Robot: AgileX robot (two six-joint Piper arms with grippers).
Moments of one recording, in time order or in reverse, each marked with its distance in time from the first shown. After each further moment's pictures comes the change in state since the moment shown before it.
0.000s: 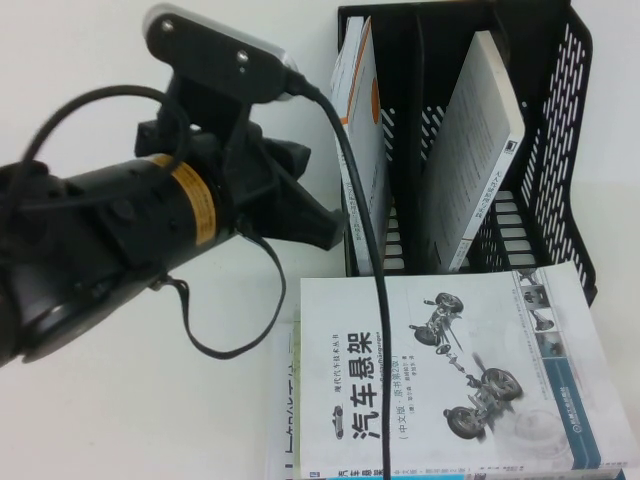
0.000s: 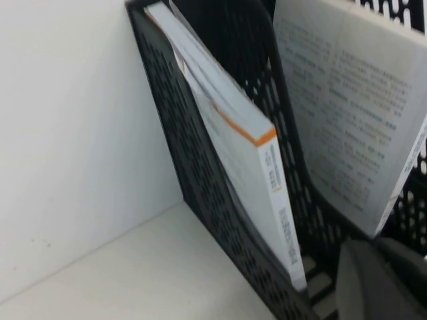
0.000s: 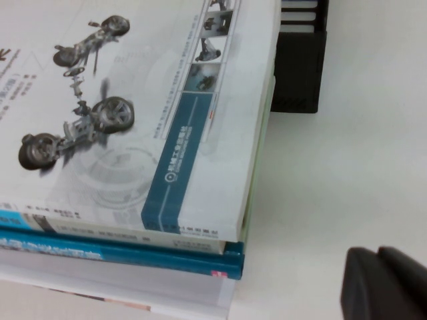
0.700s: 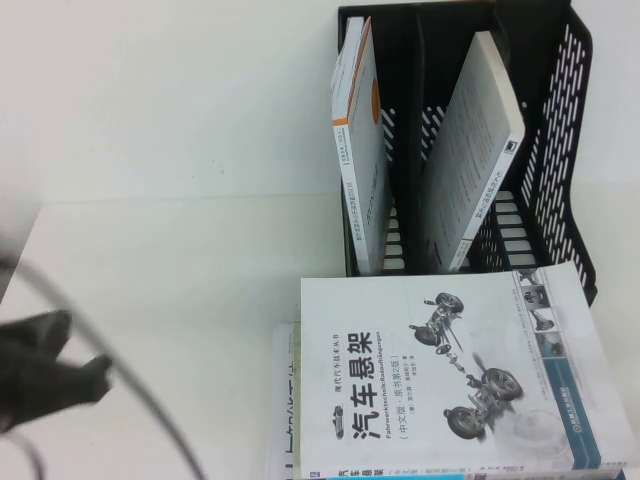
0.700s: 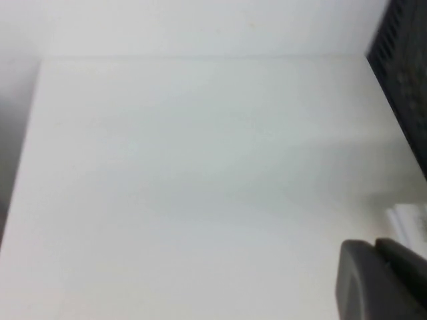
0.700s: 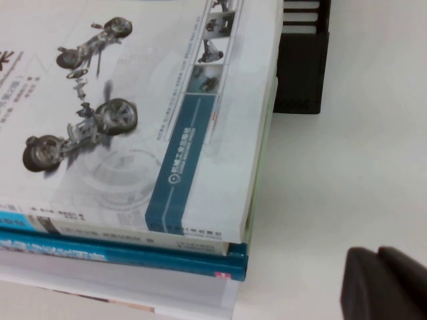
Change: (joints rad) right arm 0.000 0.000 0.000 0.008 -0.003 0.000; left arm 0.068 -0.465 0.450 0.140 0.332 -0.455
